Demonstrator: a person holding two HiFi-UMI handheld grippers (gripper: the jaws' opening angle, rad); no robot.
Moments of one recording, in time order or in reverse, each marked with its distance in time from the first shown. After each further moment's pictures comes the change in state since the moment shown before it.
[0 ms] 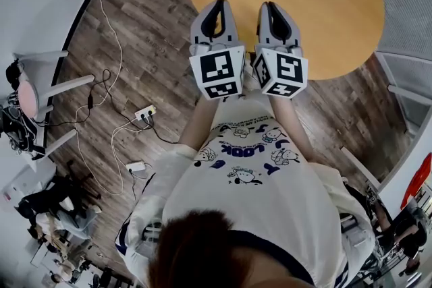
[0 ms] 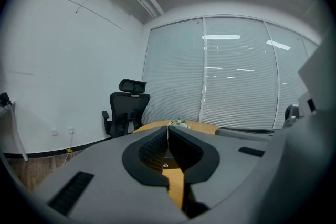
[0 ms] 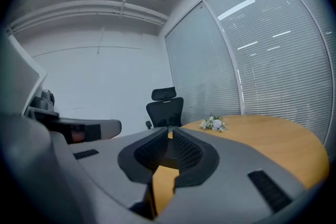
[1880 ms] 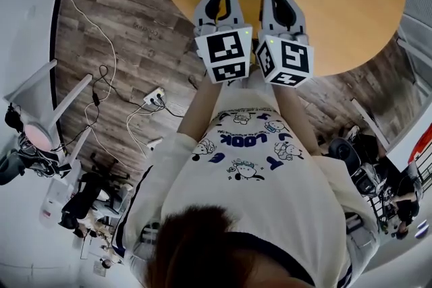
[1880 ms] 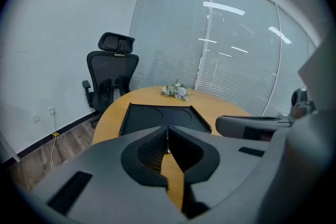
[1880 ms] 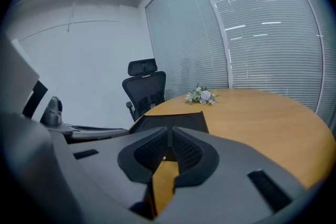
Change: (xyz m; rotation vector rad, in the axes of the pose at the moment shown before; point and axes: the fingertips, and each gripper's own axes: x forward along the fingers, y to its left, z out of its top) left arm 0.151 0.016 -0.116 0.007 0.360 -0.145; right arm 0.114 -0.056 -0.094 0.086 0.232 -0.179
